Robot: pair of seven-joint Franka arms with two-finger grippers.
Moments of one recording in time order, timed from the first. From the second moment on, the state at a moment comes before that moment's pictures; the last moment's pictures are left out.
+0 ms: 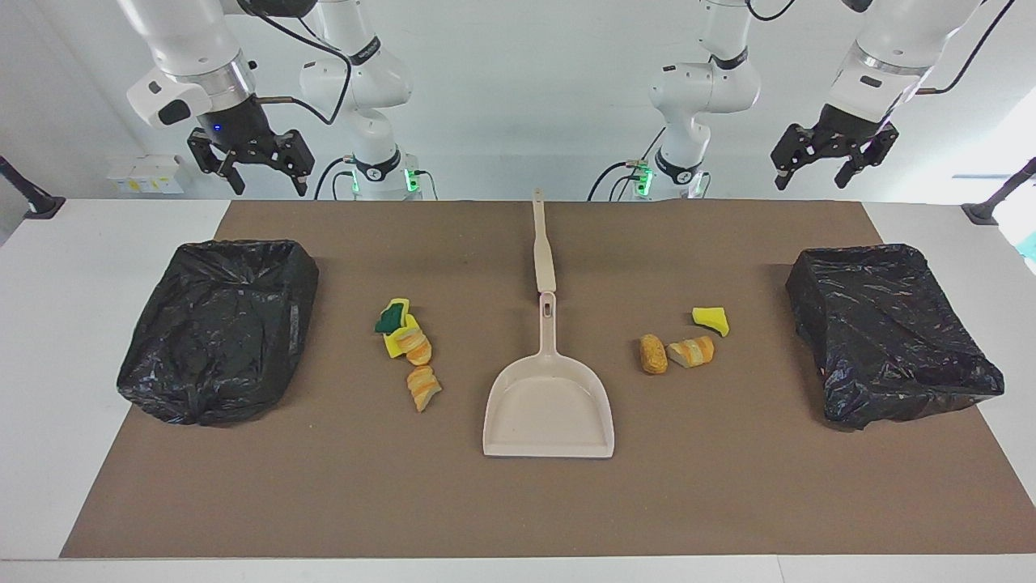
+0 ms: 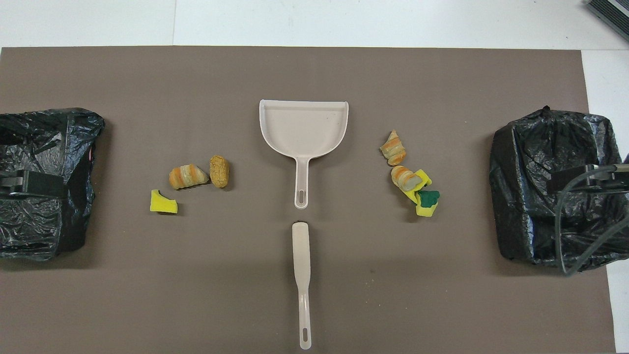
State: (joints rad) left arm -0.08 -0.15 -0.01 -1.65 0.01 1.50 -0.06; right arm 0.05 -0.11 -0.05 -1.64 -0.01 1.51 0.04
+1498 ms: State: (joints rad) left arm -0.08 -0.15 -0.01 -1.65 0.01 1.50 -0.06; right arm 0.07 0.07 0.07 -1.59 0.03 1.53 0.13
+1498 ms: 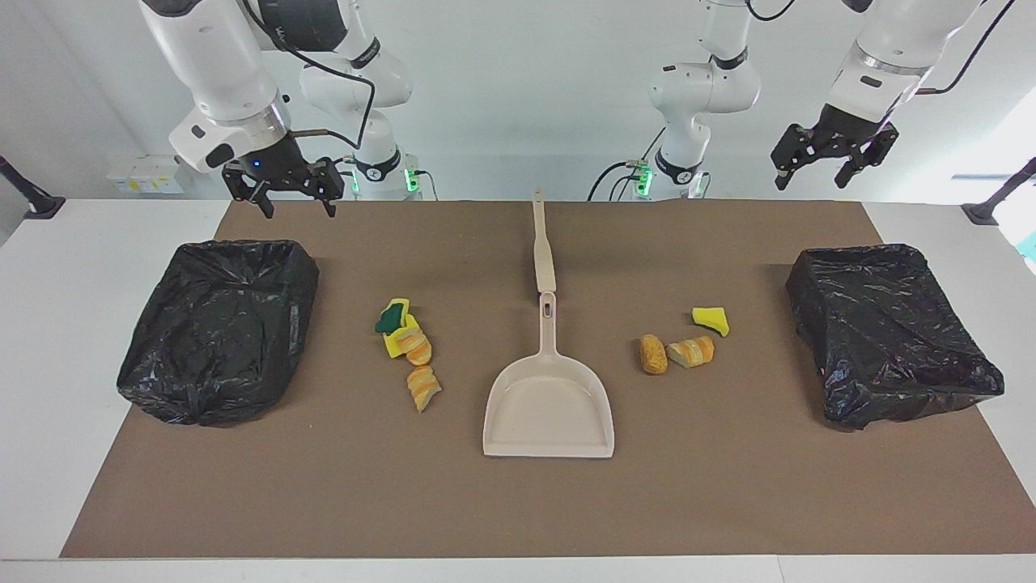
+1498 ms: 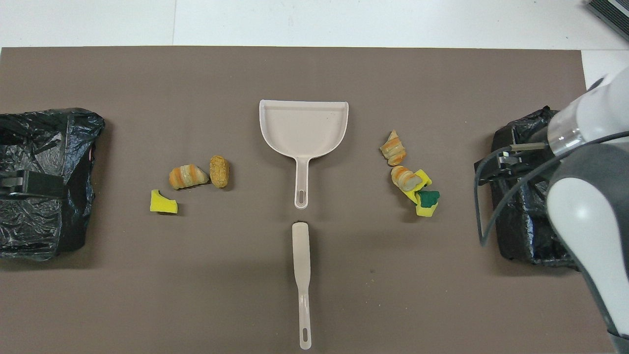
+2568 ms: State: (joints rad) left arm -0.08 -0.15 -0.01 -1.65 0.01 1.50 -0.06; right arm 0.45 0.40 0.08 -1.57 0.03 1.98 0.67
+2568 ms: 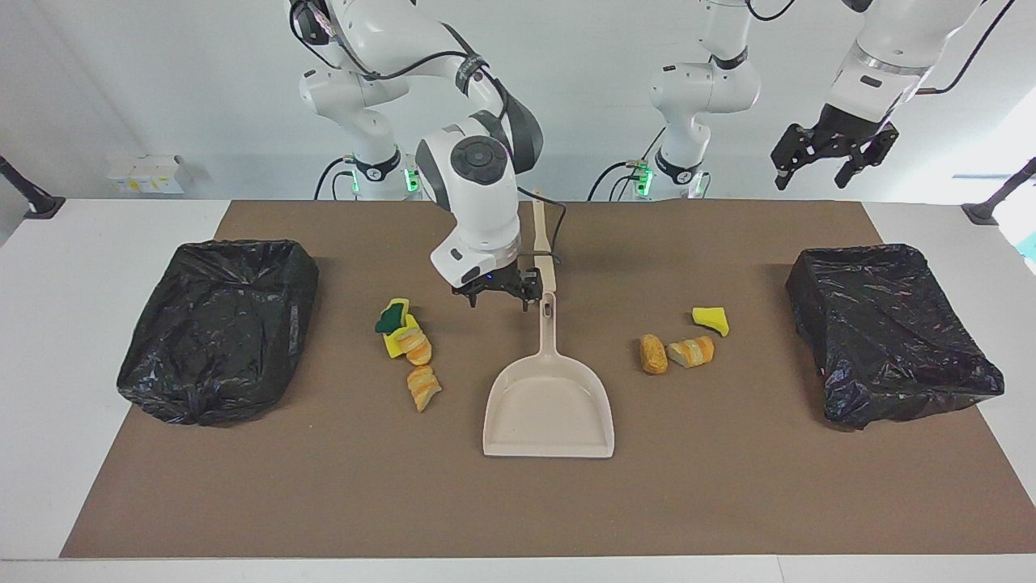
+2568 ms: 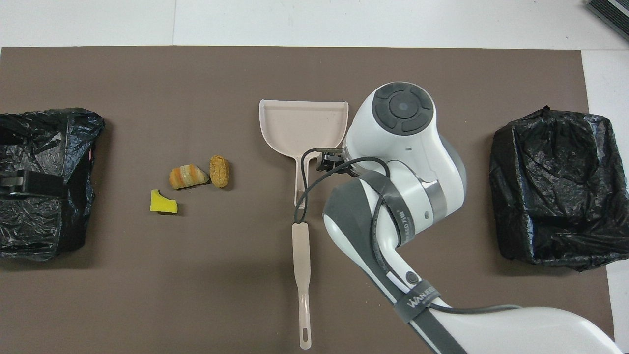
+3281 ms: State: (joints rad) left arm -0.08 -0.15 -0.01 -1.65 0.01 1.50 -0.06; right arm 0.56 0.60 0.08 -1.42 -0.02 2.04 0.76
